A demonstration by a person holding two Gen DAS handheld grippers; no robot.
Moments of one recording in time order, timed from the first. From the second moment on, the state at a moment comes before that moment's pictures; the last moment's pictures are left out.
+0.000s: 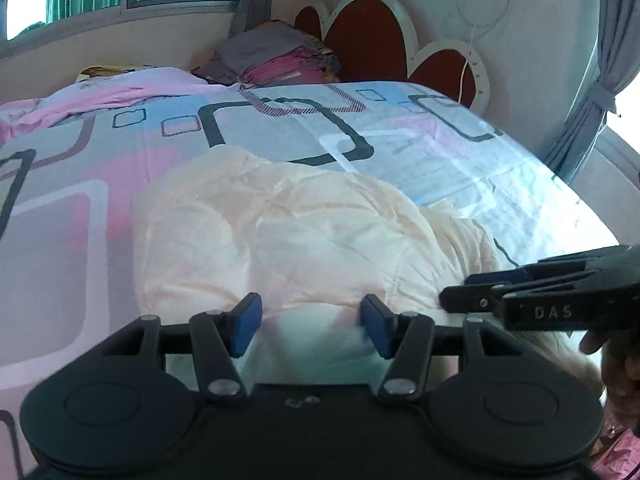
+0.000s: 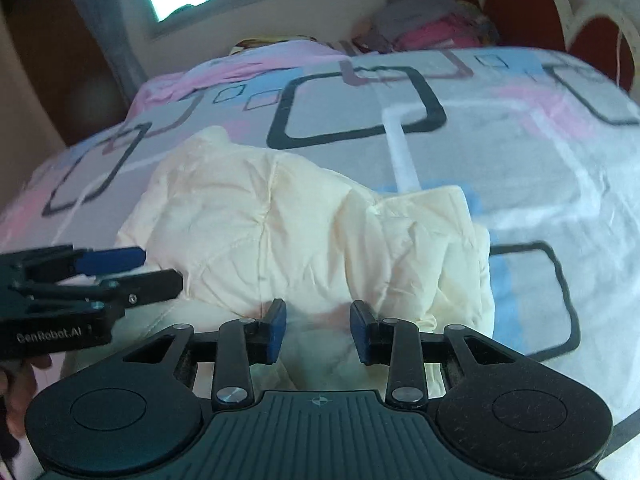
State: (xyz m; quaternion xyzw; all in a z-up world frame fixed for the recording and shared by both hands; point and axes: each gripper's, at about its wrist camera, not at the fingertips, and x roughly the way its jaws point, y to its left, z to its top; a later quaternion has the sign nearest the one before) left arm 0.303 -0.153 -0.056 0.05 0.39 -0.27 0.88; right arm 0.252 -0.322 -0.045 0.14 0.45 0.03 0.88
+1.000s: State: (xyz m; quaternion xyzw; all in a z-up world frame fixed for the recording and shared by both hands) left arm 0.255 -0.058 -0.075 -0.19 0.45 -0.21 0.85; right arm 0.198 -0.438 -0.087 0.36 0.44 0.06 0.82
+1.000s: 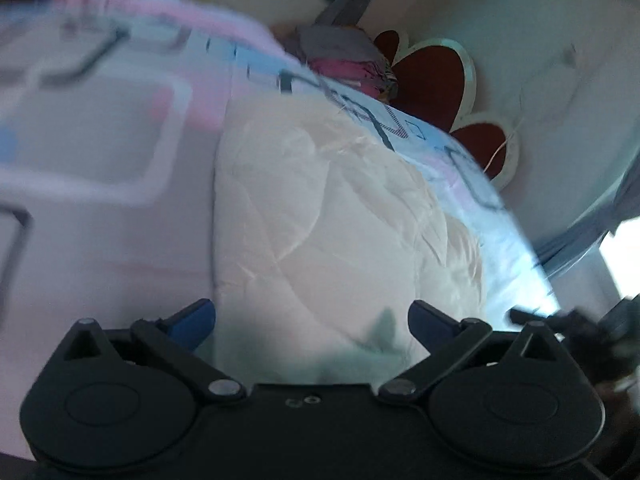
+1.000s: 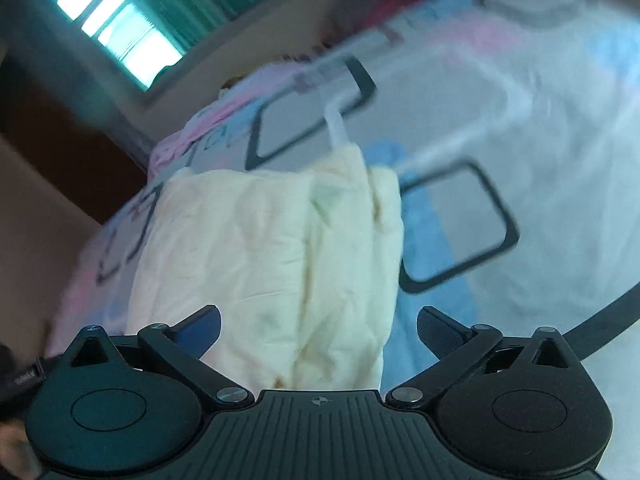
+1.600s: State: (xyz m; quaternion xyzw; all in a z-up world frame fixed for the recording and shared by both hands) left arm 0.287 -0.038 -0.132 -0.31 0.50 -0.23 0.78; right arm 0.259 -0.448 -0.164 0.46 0.45 0.20 0.74
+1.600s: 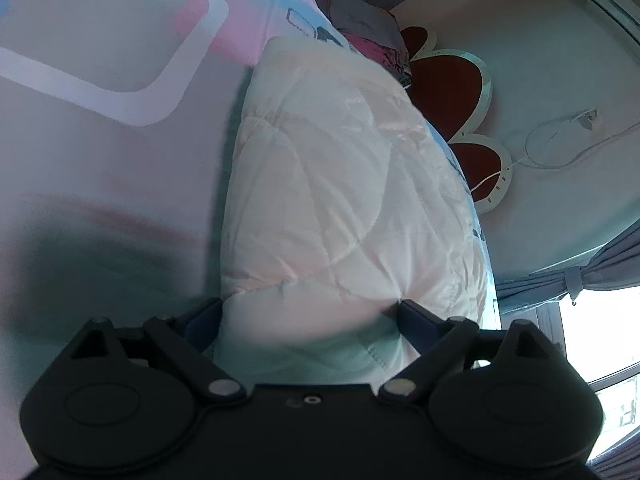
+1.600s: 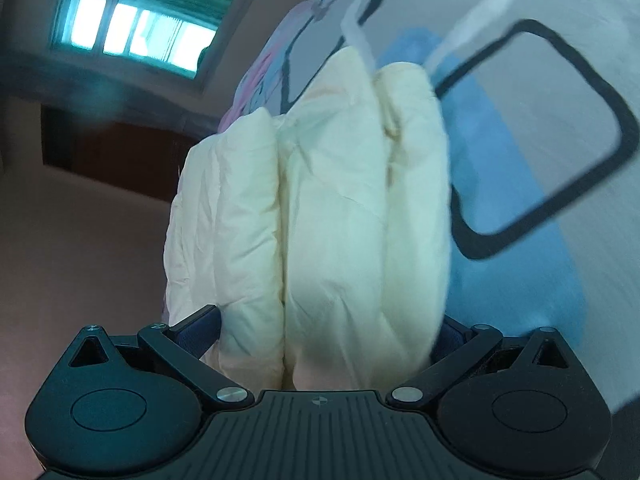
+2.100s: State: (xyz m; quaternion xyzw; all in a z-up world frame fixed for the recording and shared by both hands) left arm 0.282 -0.052 -0.106 -0.23 0.45 -0.31 0.81; right arm 0.268 -0.399 -0.135 0.39 0.44 0.20 0.78
